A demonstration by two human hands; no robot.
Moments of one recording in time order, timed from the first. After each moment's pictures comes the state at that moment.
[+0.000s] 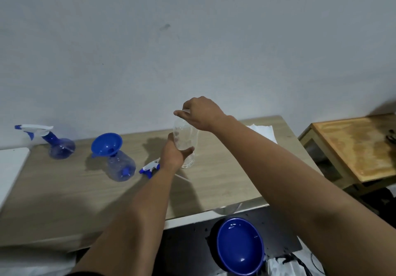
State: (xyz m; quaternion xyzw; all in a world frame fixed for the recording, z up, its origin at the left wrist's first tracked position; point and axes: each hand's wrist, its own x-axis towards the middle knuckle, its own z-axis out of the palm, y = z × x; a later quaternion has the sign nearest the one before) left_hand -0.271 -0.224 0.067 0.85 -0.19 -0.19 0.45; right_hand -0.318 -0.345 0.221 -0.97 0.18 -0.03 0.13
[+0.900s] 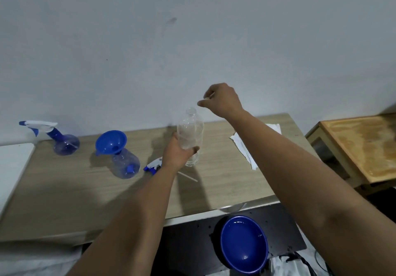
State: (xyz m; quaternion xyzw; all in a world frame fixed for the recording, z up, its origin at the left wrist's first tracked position) left_hand -0.263 -0.218 0.062 0.83 -0.19 -0.22 0.47; right_hand -0.317 -0.386 0.217 -0.89 0.33 -0.13 0.31
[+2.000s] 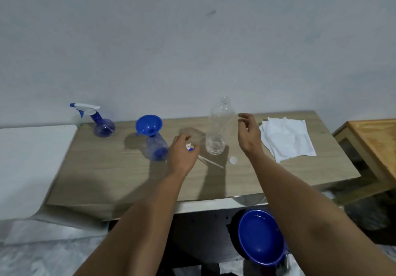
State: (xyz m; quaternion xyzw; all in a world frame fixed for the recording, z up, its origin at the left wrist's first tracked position) left_hand -0.282 -0.119 0.075 0.87 -0.18 -0.08 0.45; right_hand -0.374 -0.319 0.088 -0.72 0.36 -0.28 0.52
